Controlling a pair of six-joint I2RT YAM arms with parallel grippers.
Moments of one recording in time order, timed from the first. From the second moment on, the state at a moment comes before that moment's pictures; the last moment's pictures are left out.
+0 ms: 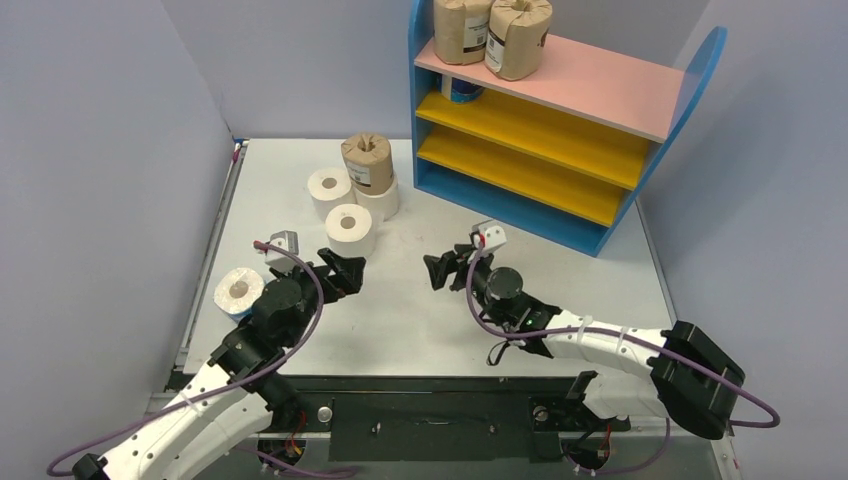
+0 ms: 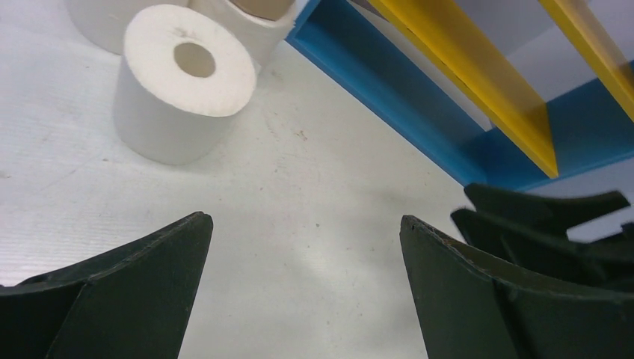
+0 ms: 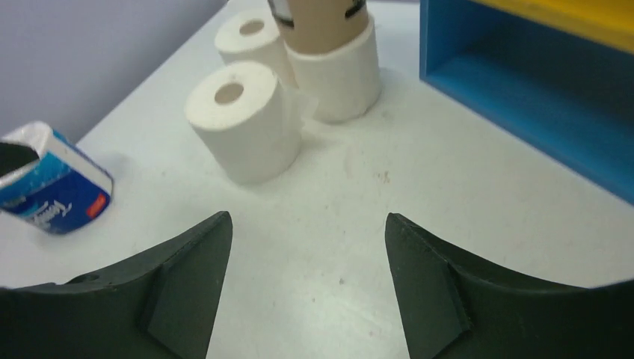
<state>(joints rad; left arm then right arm) -0.71 0.54 0.51 -0.19 -0.41 -0.71 0.90 1.22 0.54 0.64 0.35 0.26</state>
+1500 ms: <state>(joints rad) 0.01 1.11 1.13 -0.93 -0.54 -0.85 0.96 1.21 0.46 0.33 0.41 0.53</state>
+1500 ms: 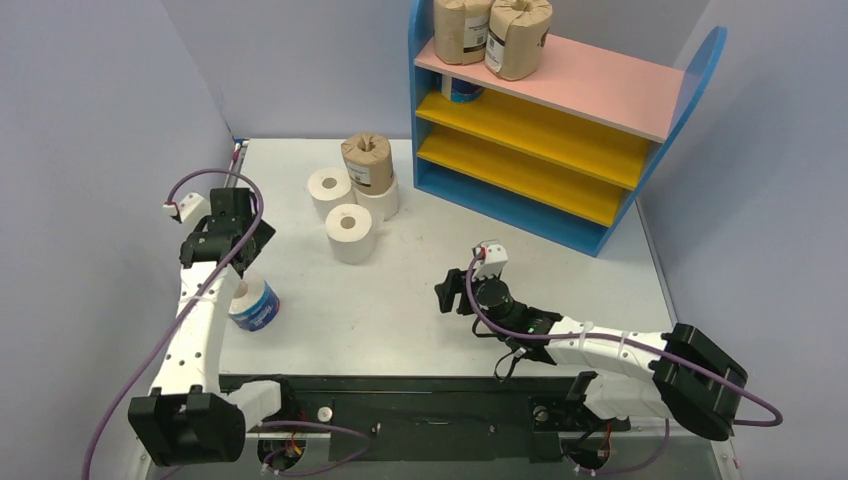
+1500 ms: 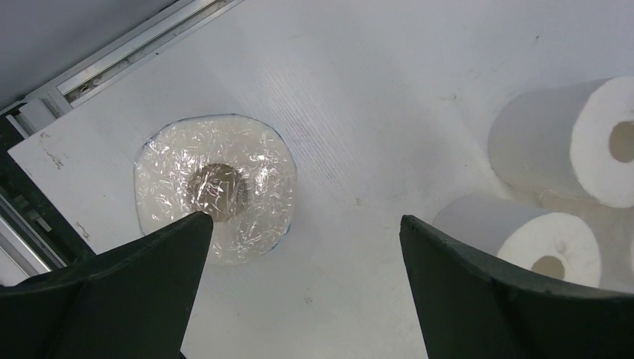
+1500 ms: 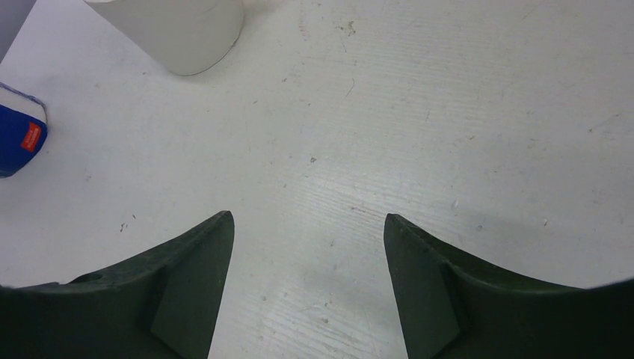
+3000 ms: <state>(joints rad) -0.16 1.07 0.77 -0.54 -0.13 -0.66 0.96 1.22 0.55 0.21 0.37 0.52</state>
